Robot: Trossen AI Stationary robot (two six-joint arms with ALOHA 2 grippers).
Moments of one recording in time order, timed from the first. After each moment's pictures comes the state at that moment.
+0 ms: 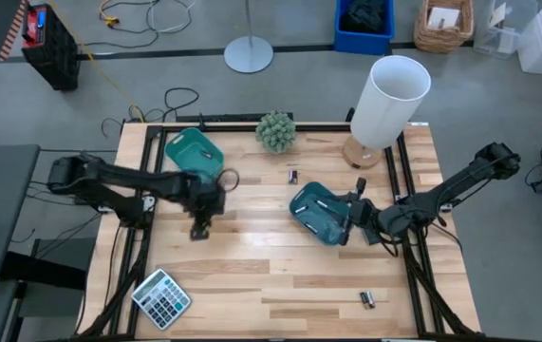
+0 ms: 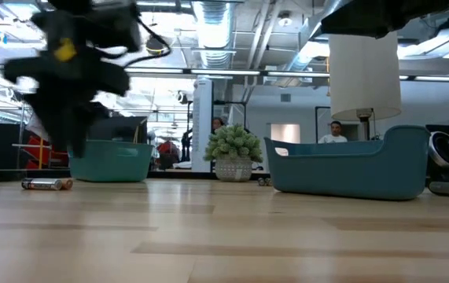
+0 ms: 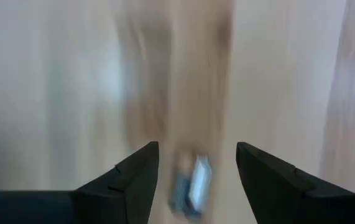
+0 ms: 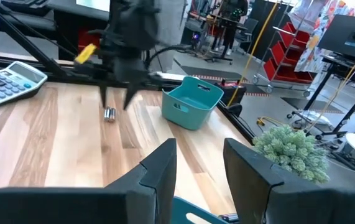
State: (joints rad) left arm 0.03 1.33 0.79 -0.78 0.05 -0.04; right arm 0.48 1.00 0.53 0.27 0.89 -0.08
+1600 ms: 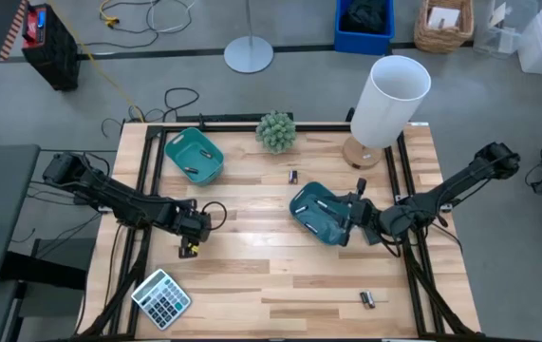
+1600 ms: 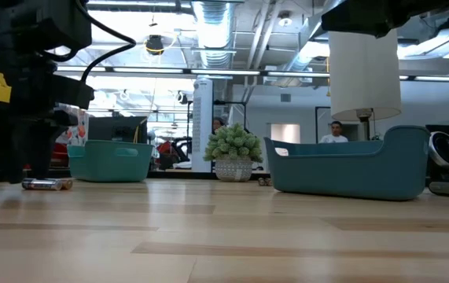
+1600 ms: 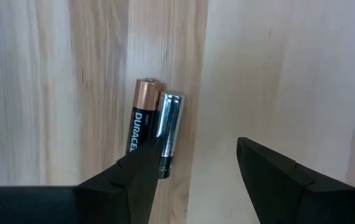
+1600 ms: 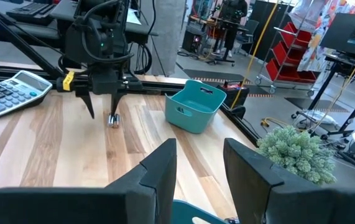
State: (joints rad) left arm -0.30 1.28 0.60 -0.68 -0.15 -0.37; right arm 0.49 1.00 0.53 0.29 0.89 -0.06
